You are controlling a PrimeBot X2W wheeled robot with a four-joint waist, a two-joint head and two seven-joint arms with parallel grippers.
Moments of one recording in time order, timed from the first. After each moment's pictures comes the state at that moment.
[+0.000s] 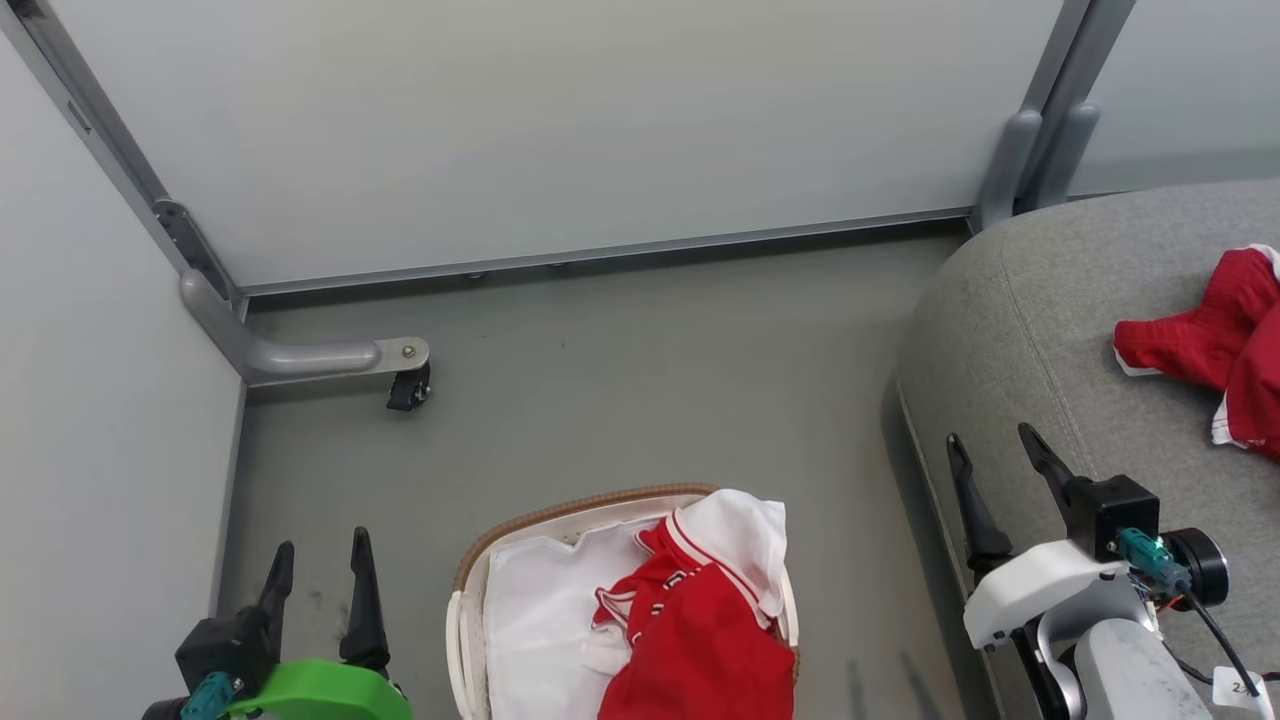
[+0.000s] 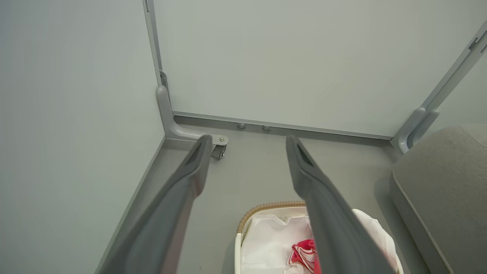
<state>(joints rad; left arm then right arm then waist) -0.02 0.05 -0.01 0.36 -0.27 -0.10 -0.26 -0.19 -0.05 -0.03 0.41 0.06 0.13 -0.26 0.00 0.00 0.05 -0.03</state>
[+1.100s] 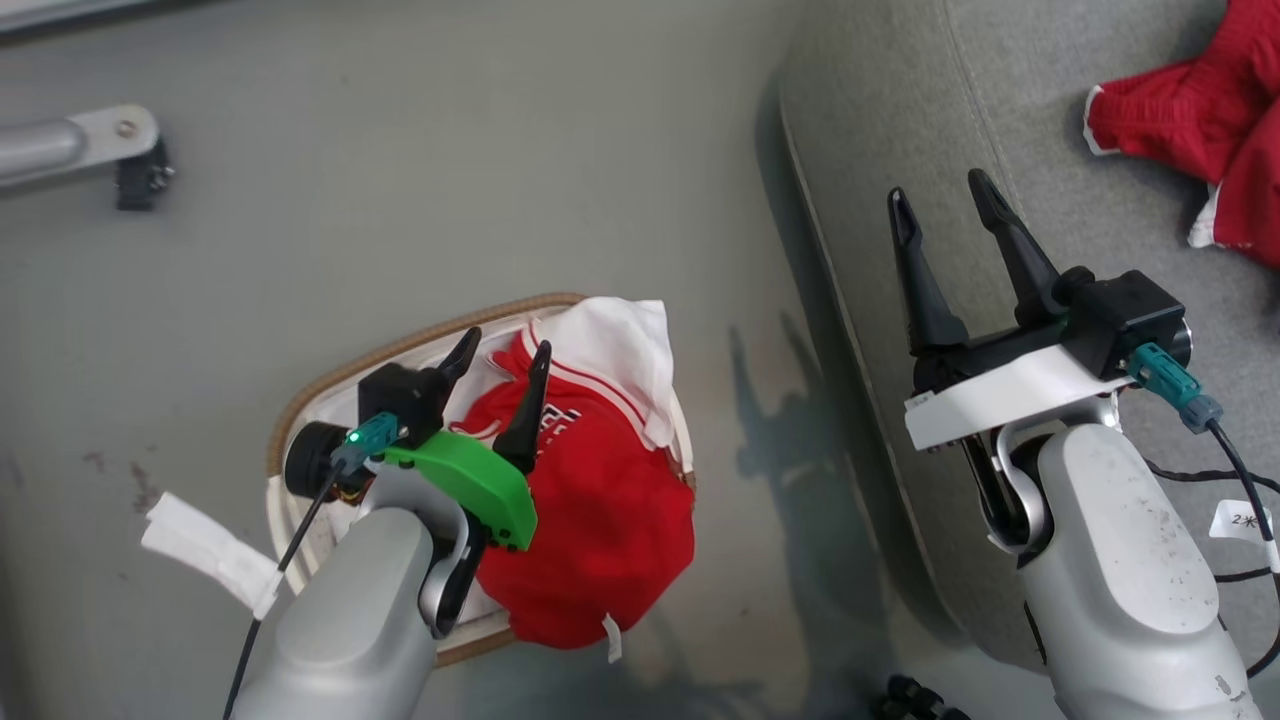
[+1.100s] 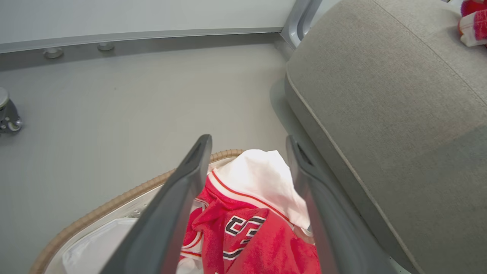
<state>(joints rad) -0.55 0.10 -0.53 0.71 -0.49 -0.13 -0.26 -0.46 -0.05 0.11 0.24 0.21 0.13 -0.26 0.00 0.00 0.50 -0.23</state>
